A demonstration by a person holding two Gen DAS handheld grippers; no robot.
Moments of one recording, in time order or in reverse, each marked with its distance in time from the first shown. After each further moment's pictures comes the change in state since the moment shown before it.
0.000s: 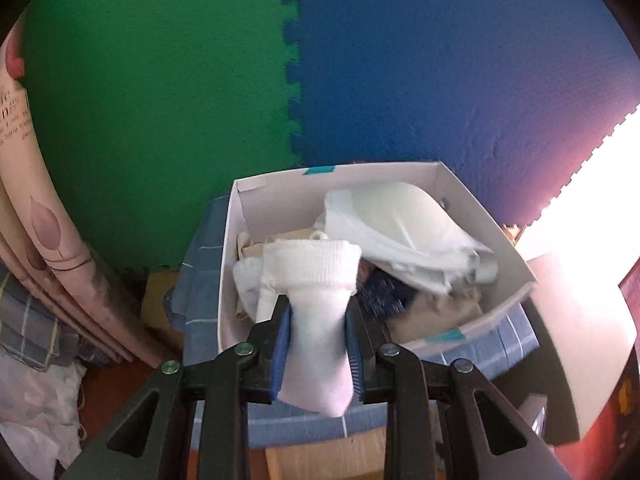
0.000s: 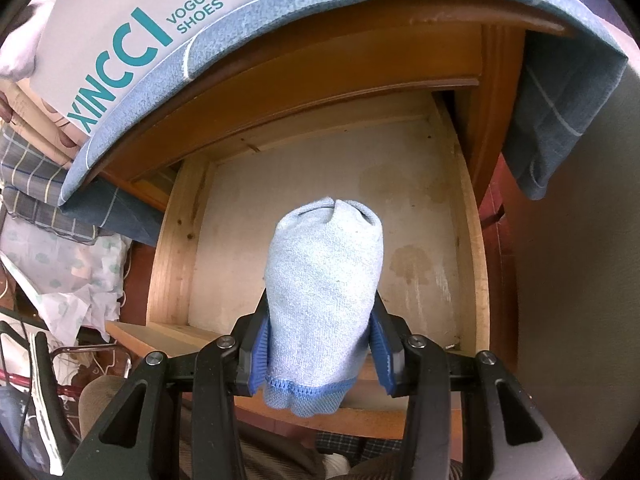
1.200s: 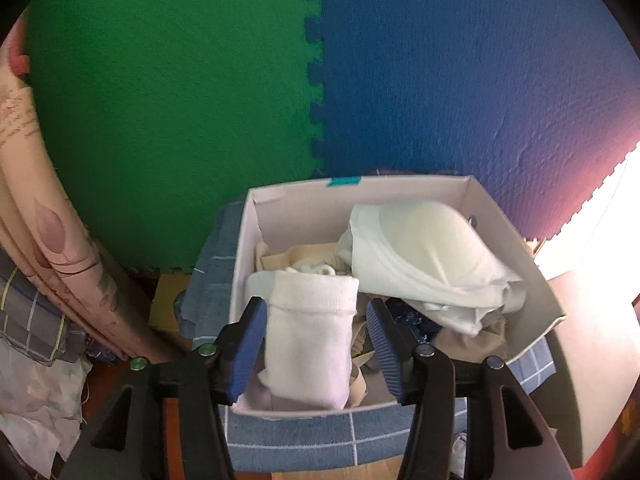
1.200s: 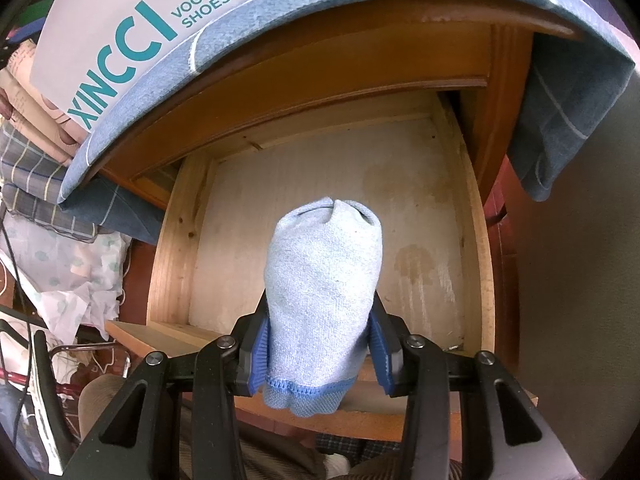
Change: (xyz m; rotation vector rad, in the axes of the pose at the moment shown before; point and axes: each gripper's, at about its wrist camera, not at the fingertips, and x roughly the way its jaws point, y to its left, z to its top) left arm 0.011 0.010 0.012 -0.038 -0.016 0.057; right arm 0.000 0.004 0.002 -0.011 0.005 -0.005
